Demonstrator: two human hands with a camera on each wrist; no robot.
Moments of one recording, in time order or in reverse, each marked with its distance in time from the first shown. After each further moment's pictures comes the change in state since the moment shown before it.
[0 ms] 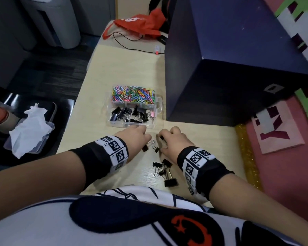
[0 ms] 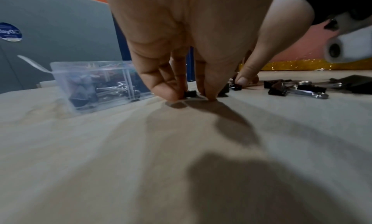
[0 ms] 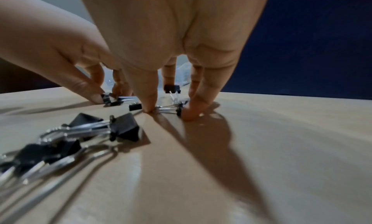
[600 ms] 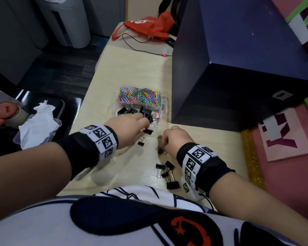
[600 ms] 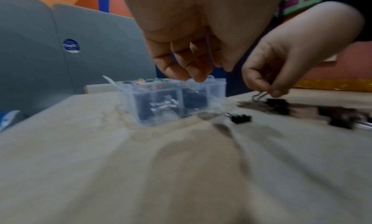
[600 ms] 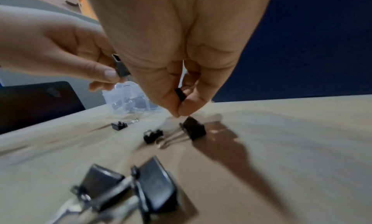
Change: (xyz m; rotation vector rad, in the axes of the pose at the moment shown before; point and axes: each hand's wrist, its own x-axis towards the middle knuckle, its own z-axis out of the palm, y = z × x) left_hand -0.020 -0.028 -0.031 -0.121 0.229 -0.008; right_hand 0.011 -0.014 -0.017 0.038 -0.005 -0.003
